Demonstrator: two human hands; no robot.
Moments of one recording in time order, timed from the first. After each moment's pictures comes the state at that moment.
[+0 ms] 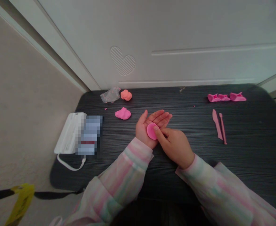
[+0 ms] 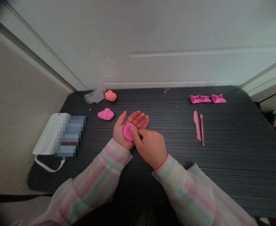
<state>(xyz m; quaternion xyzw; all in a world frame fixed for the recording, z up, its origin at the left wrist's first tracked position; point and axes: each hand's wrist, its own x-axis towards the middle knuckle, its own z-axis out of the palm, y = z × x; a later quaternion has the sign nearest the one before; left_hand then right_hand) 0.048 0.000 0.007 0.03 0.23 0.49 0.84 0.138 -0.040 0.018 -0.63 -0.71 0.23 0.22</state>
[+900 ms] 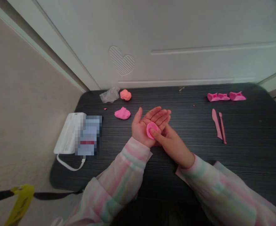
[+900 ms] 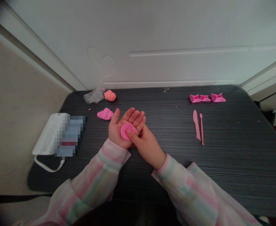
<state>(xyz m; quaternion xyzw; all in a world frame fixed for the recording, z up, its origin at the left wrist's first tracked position) 0.041 -0.001 0.013 0.07 0.15 0.50 0.85 0.130 -0.037 0.004 -0.50 -0.49 0.58 0.41</state>
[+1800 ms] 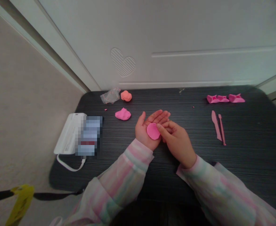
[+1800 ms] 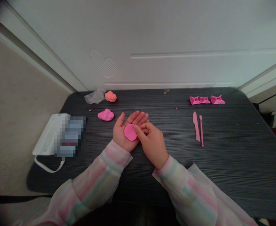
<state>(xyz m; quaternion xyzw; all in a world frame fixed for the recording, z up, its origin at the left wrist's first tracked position) 0.052 -0.004 0.009 0.01 0.21 0.52 0.82 0.139 -0.034 0.020 -0.63 -0.52 0.44 0.38</state>
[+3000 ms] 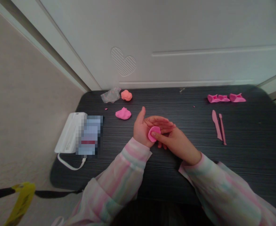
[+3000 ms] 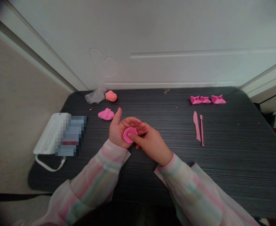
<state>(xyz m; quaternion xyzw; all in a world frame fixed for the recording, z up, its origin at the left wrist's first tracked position) 0.037 -0.002 0.019 0.15 0.20 0.42 0.87 0.144 -0.031 0.023 -0.58 -0.57 0.52 0.27</state>
